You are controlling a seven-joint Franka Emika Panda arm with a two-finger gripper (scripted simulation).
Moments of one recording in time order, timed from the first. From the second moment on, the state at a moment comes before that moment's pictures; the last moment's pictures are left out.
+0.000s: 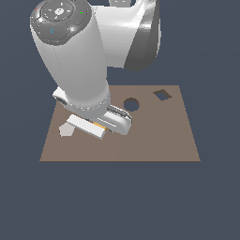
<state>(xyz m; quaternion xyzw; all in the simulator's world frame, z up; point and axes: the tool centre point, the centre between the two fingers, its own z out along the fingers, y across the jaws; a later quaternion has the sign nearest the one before) 0.035 -0.066 0.049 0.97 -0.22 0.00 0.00</state>
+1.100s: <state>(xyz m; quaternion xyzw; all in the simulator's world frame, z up) 0.036 -0.066 0.030 0.97 -0.22 0.00 0.00</state>
